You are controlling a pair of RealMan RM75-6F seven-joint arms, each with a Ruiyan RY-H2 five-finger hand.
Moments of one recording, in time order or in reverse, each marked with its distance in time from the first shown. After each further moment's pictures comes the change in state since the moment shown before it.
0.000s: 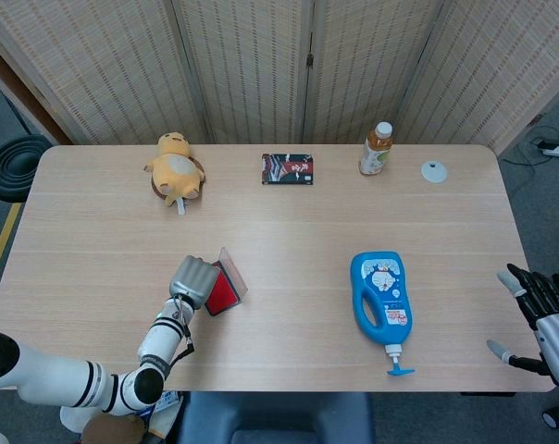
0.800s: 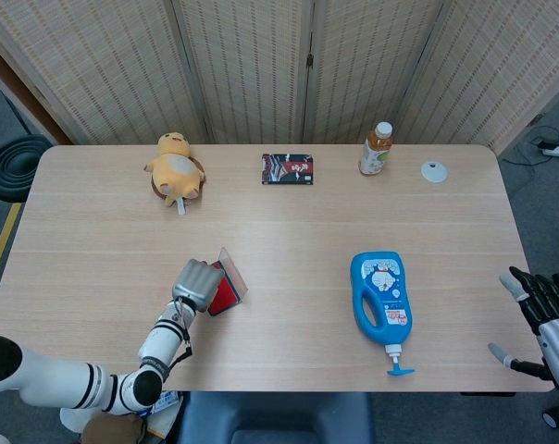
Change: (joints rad) left arm 0.035 -0.029 0.022 0.048 0.085 -0.043 -0.136; right arm -0.016 -0.002 -0.008 -0.001 -0.020 0.036 -0.013
